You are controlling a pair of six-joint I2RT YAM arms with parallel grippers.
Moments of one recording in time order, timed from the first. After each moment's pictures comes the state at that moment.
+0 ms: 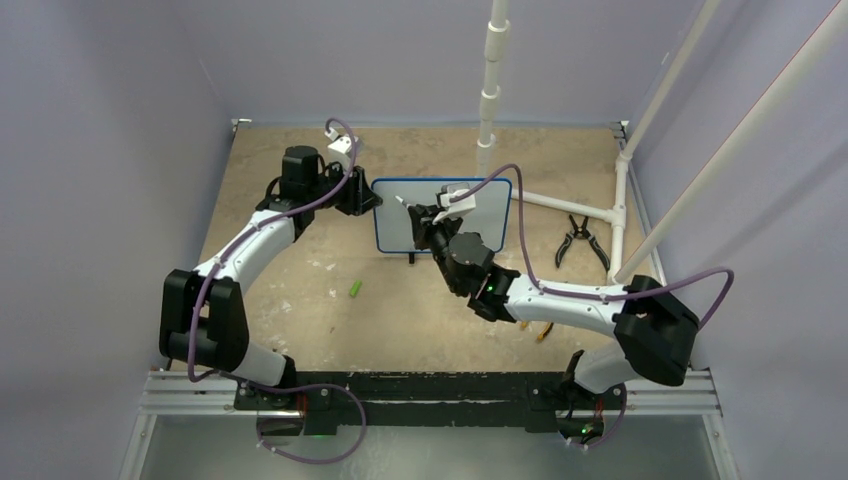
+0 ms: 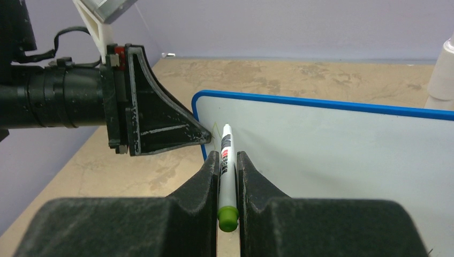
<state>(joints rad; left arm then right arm) -0.21 1.48 1.03 -0.07 0.58 -0.07 1.04 1.44 0.82 0.69 0.66 0.24</state>
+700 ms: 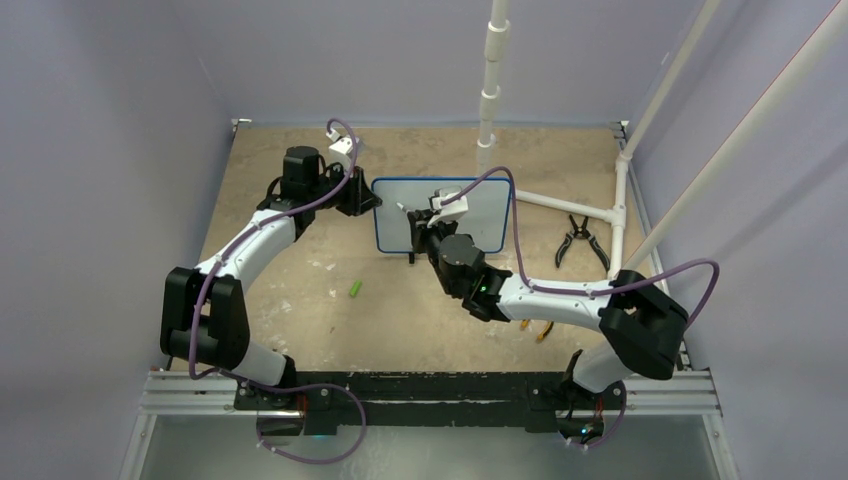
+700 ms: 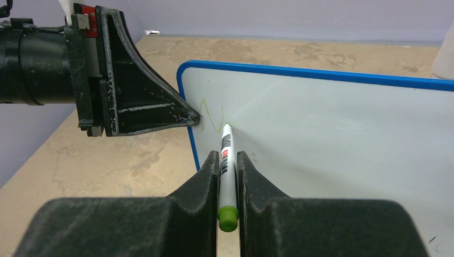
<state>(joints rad) -0.21 1.49 1.03 -0.07 0.60 -0.07 1.04 1.50 0.82 0.68 0.67 0.24</state>
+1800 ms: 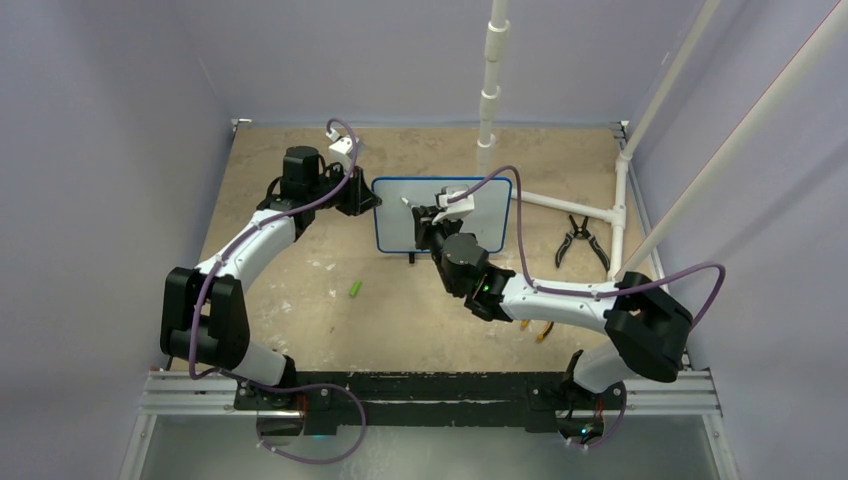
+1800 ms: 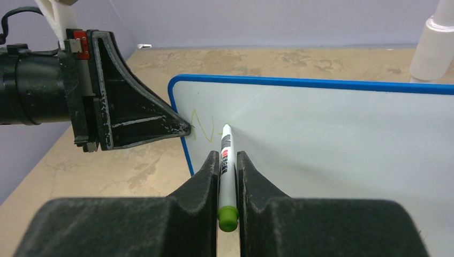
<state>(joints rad) -0.21 1.49 1.03 -0.06 0.60 -0.07 1.04 1.48 0.82 0.69 0.73 0.24</state>
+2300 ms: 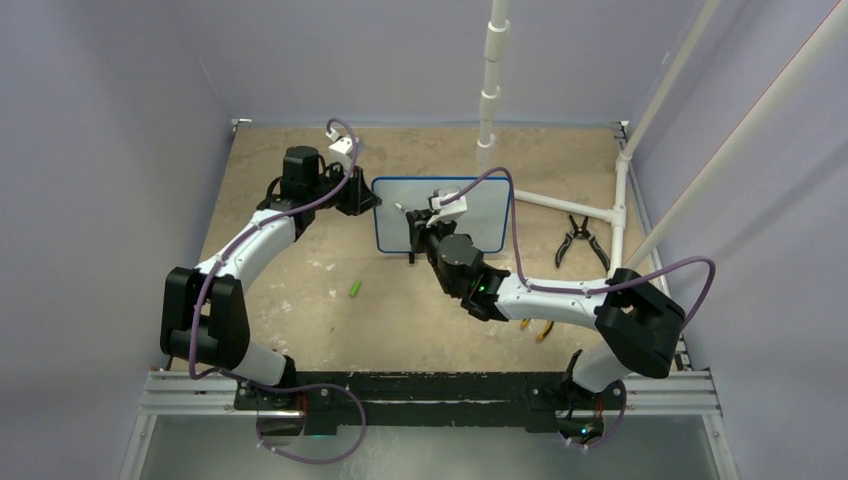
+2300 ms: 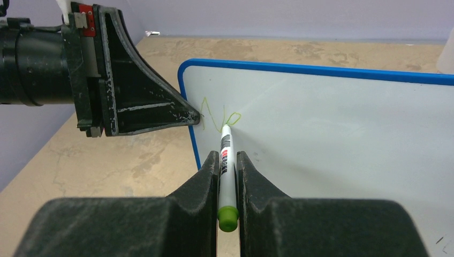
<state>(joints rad) -0.21 1.49 1.03 -0.06 0.60 -0.07 1.03 1.52 0.82 0.70 0.67 0.24</state>
